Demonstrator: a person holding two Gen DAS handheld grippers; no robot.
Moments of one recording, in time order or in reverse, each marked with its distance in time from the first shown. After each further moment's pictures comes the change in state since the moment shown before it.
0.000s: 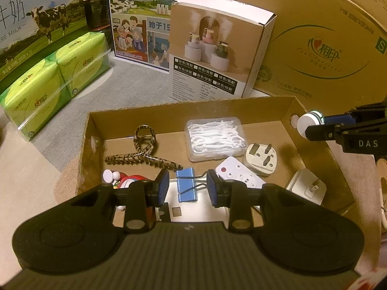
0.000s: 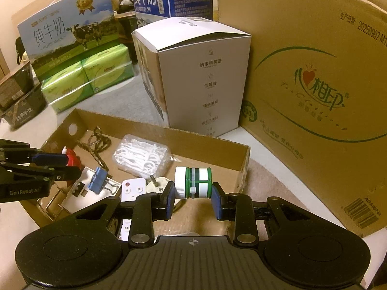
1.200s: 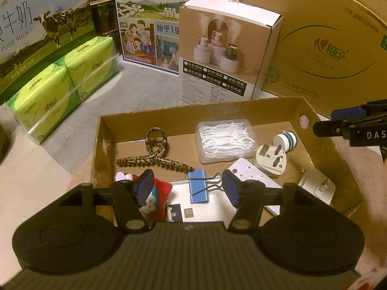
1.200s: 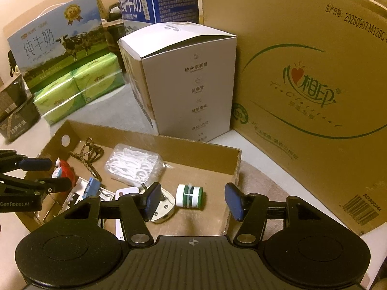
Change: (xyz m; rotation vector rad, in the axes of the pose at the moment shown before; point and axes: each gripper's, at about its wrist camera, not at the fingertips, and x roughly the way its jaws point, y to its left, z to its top) left arm -0.003 0.003 0.000 0.020 -0.012 0.049; right arm -0.001 -0.010 0.002 0.050 -0.029 -0.016
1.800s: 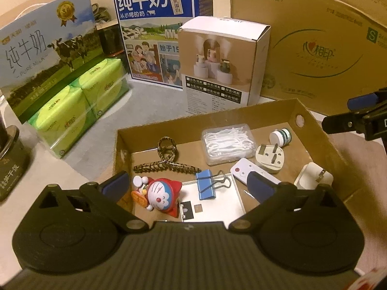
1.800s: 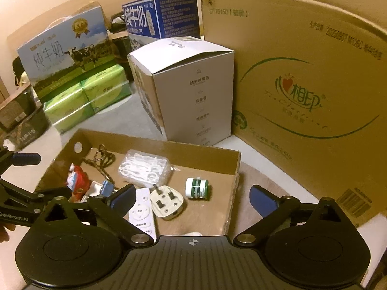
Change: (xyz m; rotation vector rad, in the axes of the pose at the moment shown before) left arm -0.040 -0.008 -0.009 0.063 -0.070 0.058; right arm -0.035 0.003 -0.004 0.023 -0.037 0.019
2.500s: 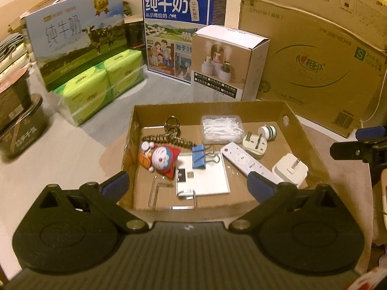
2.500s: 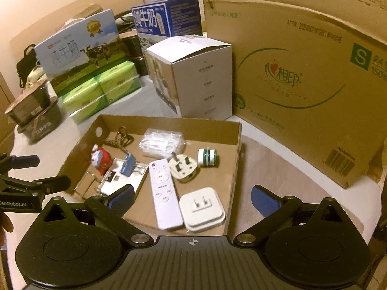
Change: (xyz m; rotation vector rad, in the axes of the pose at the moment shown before) left arm -0.072 -0.006 -0.039 -0.137 -0.012 0.016; right arm -0.067 0.027 -0.046 0.041 0.008 0.006
